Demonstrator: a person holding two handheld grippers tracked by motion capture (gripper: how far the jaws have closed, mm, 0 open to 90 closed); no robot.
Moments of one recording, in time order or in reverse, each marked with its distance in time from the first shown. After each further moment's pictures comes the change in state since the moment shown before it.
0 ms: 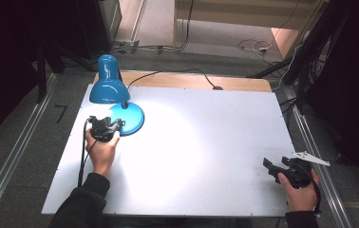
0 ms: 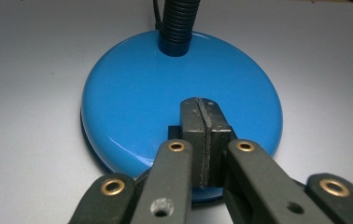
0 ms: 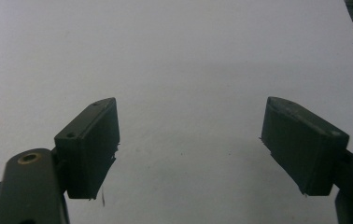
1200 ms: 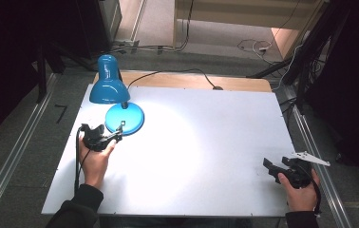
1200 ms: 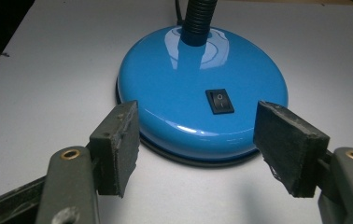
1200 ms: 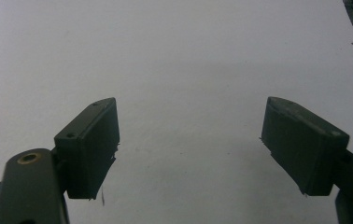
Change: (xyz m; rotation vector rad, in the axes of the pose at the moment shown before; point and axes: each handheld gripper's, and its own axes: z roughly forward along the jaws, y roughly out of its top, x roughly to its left) left arm 0.001 -0.014 -0.028 -0.042 0.064 -0.004; right arm 0.000 0.000 0.000 -0.002 -0.002 -0.007
